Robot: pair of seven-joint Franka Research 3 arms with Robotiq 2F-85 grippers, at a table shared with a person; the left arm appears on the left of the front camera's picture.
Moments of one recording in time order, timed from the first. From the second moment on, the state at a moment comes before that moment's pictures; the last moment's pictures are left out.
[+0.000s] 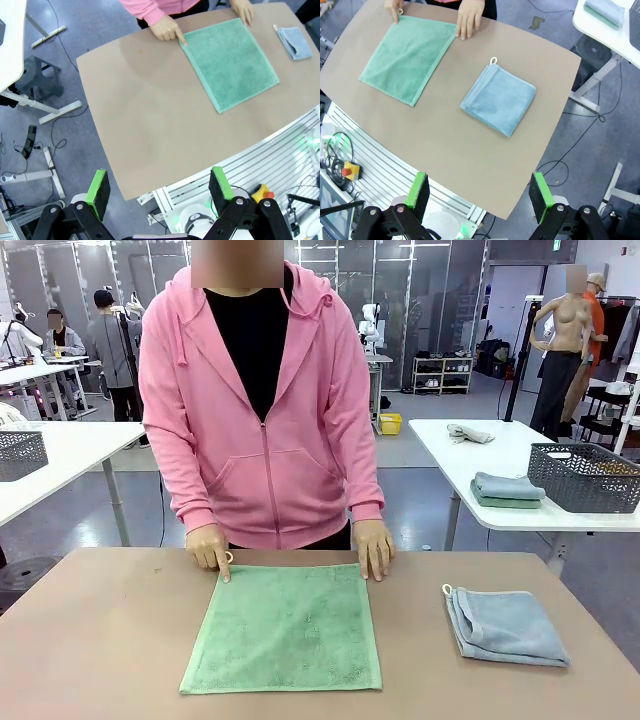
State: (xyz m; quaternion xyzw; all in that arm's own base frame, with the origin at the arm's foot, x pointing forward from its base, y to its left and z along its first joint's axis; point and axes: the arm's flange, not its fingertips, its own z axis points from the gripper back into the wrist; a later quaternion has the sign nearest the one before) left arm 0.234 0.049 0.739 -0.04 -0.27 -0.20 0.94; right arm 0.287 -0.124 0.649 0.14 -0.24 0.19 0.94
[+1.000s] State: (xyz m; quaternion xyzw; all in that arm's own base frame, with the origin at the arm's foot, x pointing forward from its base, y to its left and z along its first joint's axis) left arm 0.234 0.049 0.739 -0.04 -0.27 -0.20 0.94; right arm 0.287 -0.124 0.649 0.14 -0.24 0.19 0.94
